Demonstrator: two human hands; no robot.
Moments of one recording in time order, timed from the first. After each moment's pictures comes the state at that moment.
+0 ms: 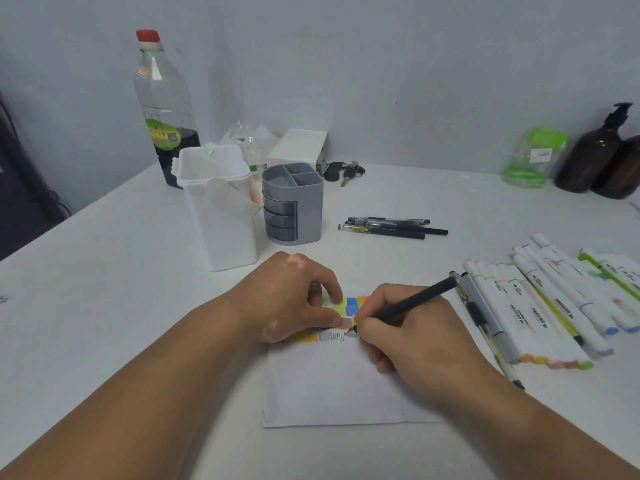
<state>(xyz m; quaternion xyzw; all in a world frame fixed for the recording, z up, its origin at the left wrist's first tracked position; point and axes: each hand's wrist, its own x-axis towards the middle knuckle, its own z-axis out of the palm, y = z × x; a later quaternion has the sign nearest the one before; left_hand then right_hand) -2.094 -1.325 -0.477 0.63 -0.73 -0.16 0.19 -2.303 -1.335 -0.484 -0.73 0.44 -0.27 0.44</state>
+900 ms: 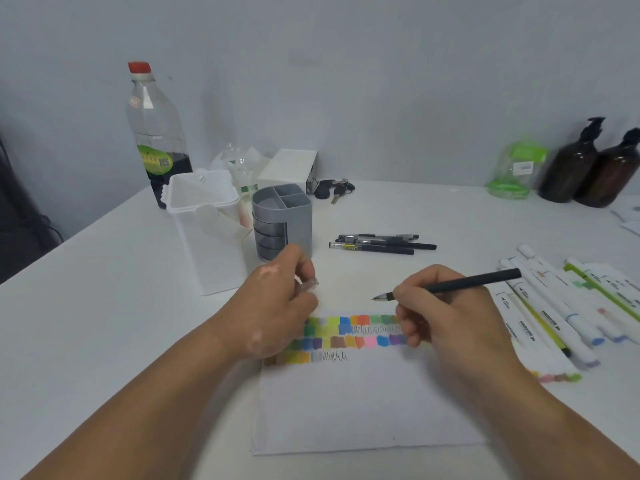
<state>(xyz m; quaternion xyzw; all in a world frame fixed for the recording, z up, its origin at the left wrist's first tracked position) -2.097 -1.320 -0.470 0.67 -0.63 -0.22 0.33 -2.324 -1.357 -0.469 -0.58 0.42 -0.47 0.52</state>
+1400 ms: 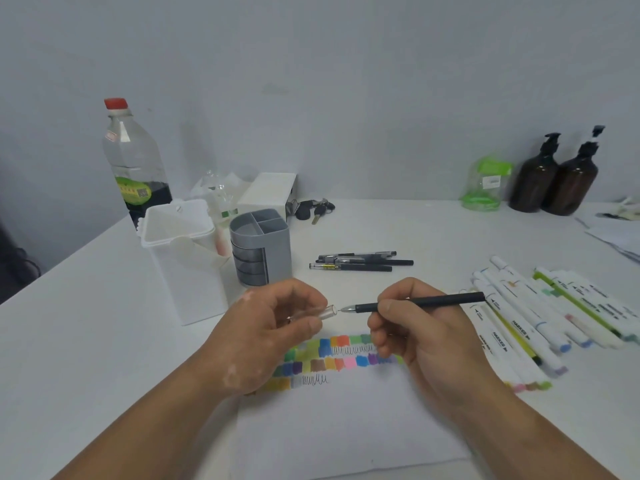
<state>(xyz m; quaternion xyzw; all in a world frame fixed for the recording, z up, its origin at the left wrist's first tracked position) -2.116 -1.315 -0.461 0.60 -0.60 -0.32 0.42 -2.327 -1.358 -0.464 -0.53 0.32 -0.48 0.62</state>
